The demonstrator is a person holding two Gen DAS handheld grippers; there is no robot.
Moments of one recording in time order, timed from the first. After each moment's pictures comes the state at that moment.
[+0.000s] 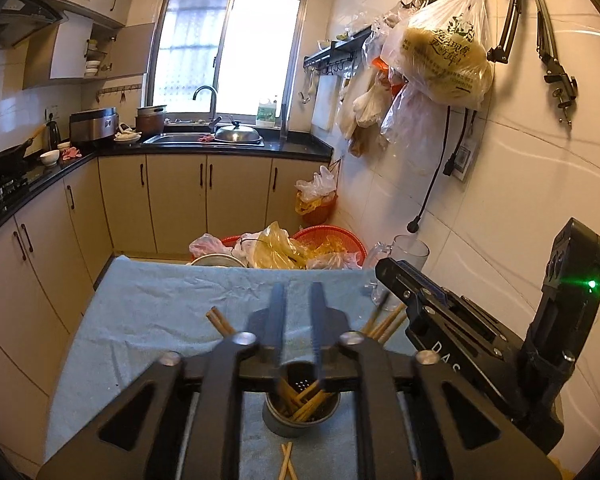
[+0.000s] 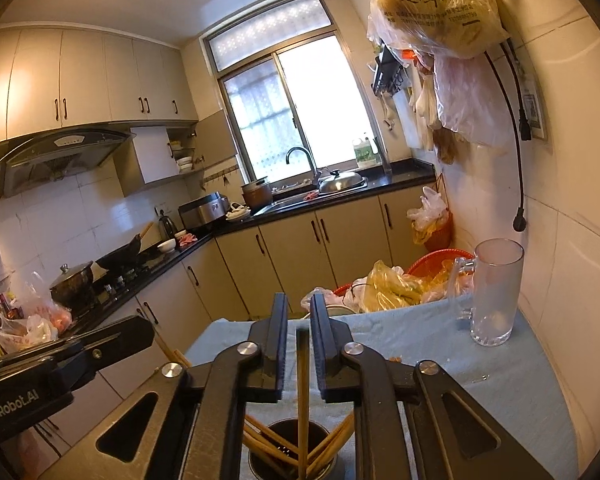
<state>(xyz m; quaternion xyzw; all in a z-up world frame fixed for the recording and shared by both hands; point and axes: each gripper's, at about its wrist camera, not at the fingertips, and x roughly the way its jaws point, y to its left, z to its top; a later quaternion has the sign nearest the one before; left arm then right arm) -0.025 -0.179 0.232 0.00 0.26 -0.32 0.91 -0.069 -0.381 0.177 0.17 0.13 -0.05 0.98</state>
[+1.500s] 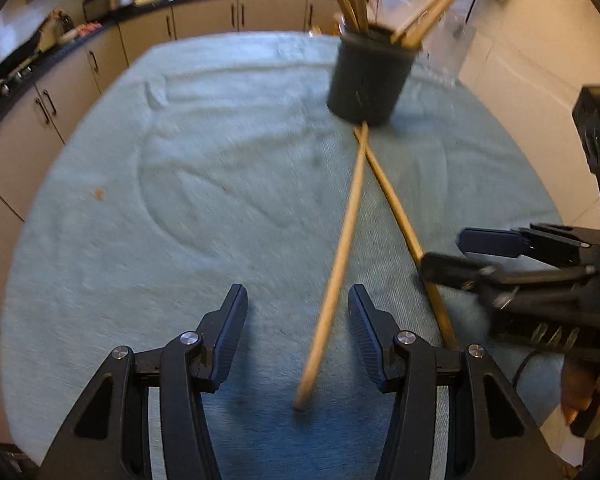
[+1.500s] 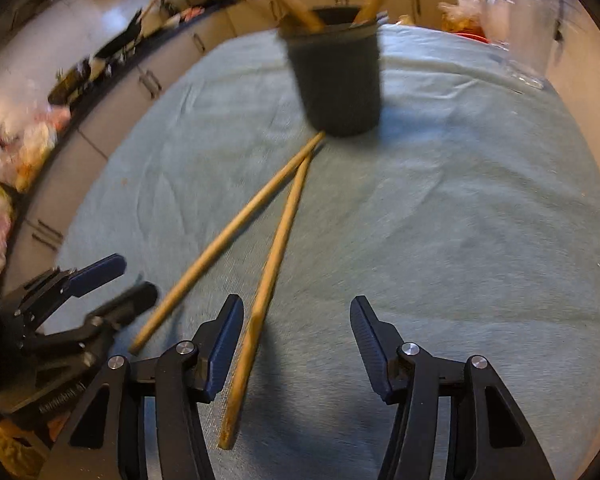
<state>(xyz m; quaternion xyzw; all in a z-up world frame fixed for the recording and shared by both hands) -0.131 -0.090 0.015 0.10 0.49 -0.25 0.83 -0.152 -0.278 -0.007 0.10 0.52 0.04 0.85</state>
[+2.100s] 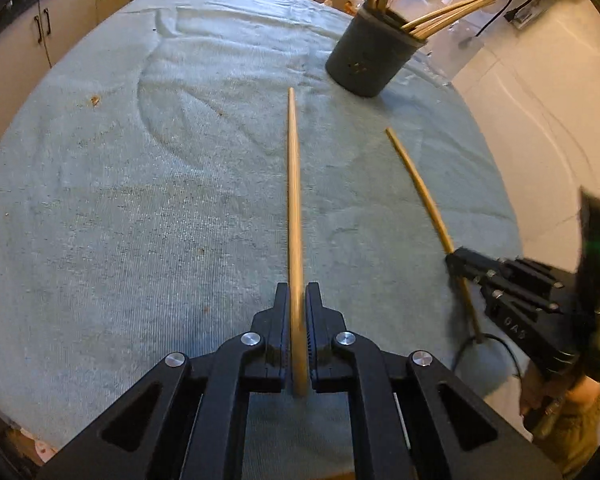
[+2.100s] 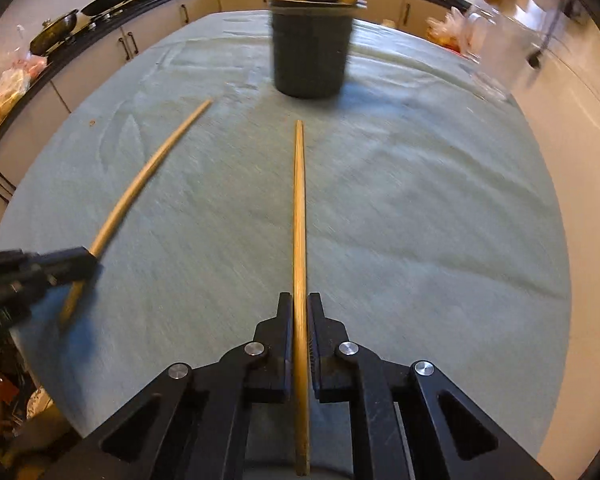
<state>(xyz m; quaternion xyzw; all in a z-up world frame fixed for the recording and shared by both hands) -0.149 -0.058 0.026 -0.01 0.57 -0.28 0.78 -0.204 -0.299 -0.008 0.04 0.54 -0.02 0.84</state>
